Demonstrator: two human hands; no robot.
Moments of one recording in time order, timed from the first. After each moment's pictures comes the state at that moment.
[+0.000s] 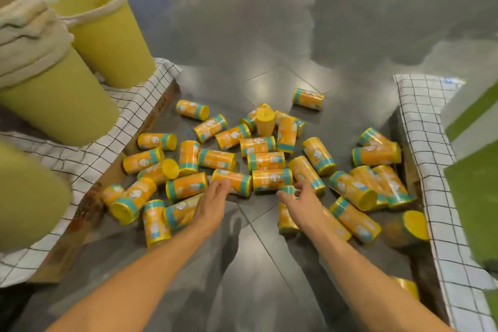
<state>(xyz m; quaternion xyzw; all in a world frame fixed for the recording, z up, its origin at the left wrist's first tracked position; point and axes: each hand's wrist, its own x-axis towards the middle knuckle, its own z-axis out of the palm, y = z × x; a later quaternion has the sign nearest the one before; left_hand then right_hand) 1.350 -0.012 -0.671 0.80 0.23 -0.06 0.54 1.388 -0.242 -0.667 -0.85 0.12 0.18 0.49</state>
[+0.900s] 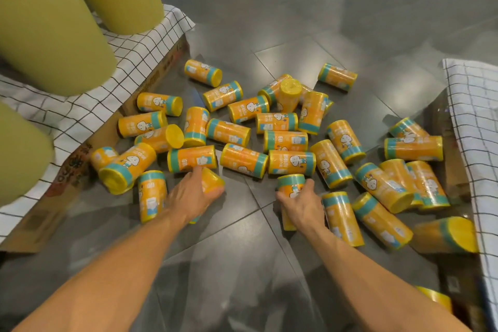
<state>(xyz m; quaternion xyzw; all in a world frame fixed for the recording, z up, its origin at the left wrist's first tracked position) 1.347 0.081 -0.775 0.94 0.22 -0.13 0.23 1.394 -0.193 -0.774 -0.92 0.13 0.17 0.33</state>
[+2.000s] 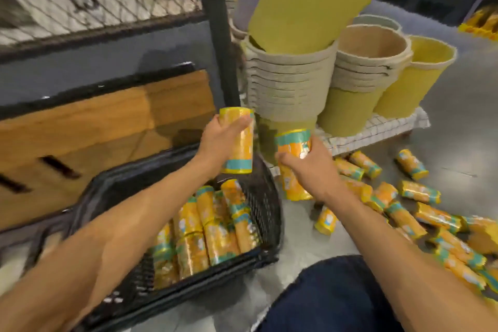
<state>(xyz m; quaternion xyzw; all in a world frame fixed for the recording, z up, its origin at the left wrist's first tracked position) 1.015 0.231 -0.350 0.57 0.50 0.37 0.54 1.184 0.098 -0.363 -0.74 -0.38 0.32 0.45</state>
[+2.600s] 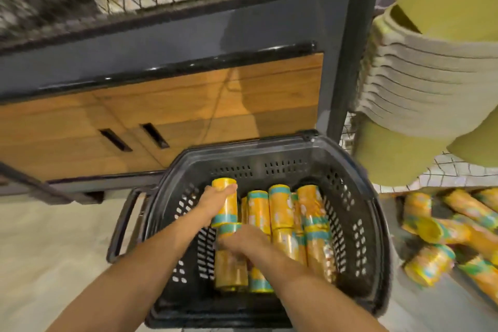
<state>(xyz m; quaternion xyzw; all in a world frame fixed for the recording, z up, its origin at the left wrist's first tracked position) 0.747 0.291 -0.591 0.37 0.77 0.21 0.47 0.900 0.181 -0.510 -0.65 -0.54 0.54 -0.03</state>
